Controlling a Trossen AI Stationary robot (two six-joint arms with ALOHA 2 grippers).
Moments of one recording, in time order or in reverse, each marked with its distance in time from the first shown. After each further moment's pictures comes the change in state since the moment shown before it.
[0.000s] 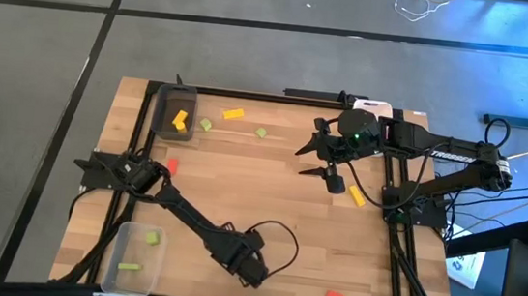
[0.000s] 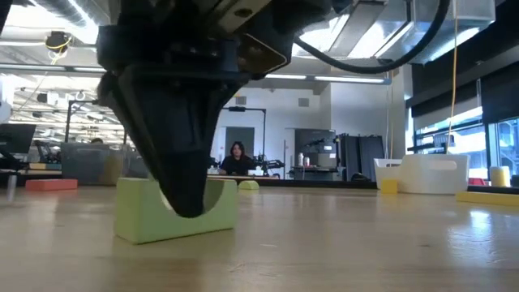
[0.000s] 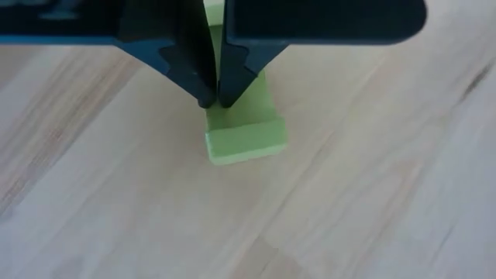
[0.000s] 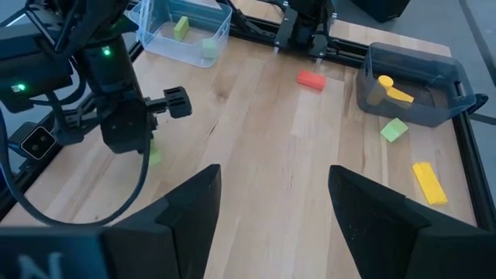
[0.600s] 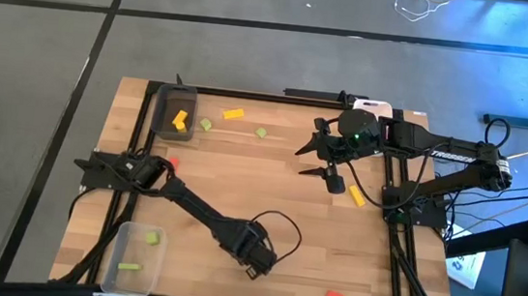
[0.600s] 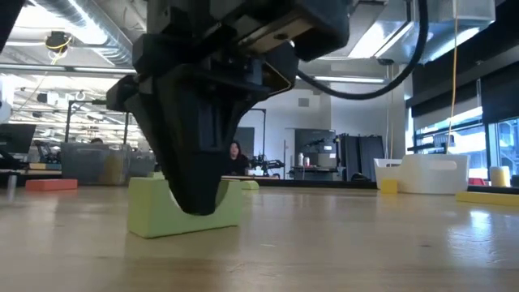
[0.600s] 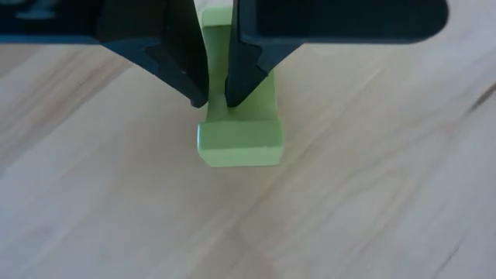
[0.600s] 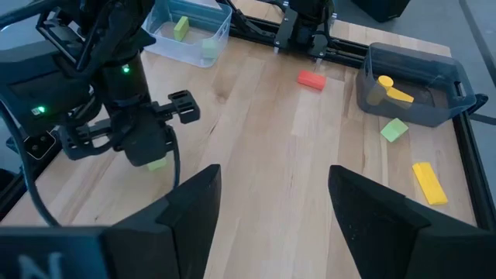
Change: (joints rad) left arm 0.072 -0.003 0.001 -0.004 0.148 -0.067; right arm 0.000 0.000 0.000 0.000 0.000 0.000
